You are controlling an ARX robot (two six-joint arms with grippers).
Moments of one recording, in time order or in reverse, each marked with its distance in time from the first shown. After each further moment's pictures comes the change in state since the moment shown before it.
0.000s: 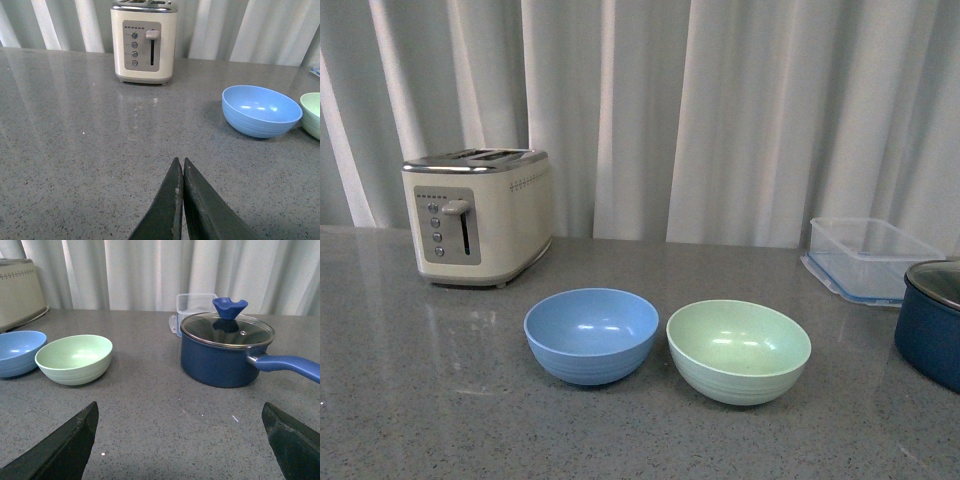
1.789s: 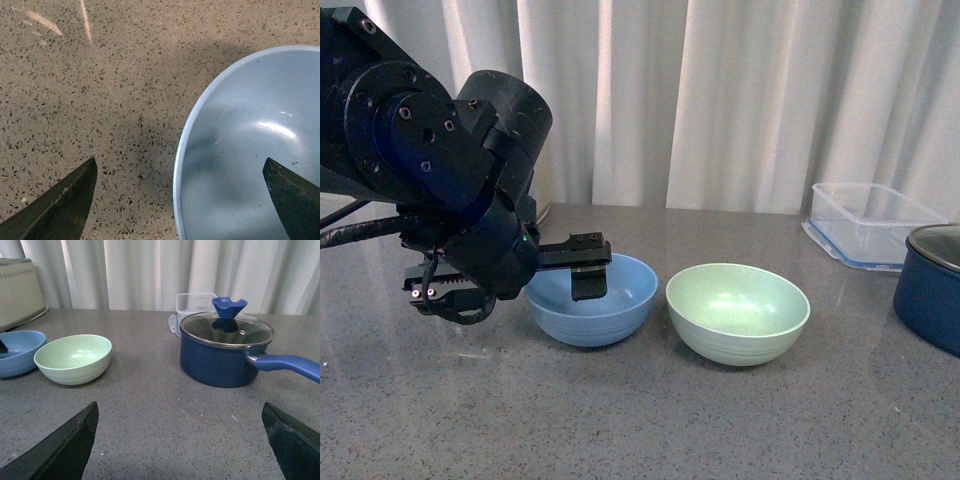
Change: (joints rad) left arm -0.276 1.416 1.393 -0.716 -0.222 -0.308; right arm 0.000 0.000 0.000 0.000 0.000 0.000
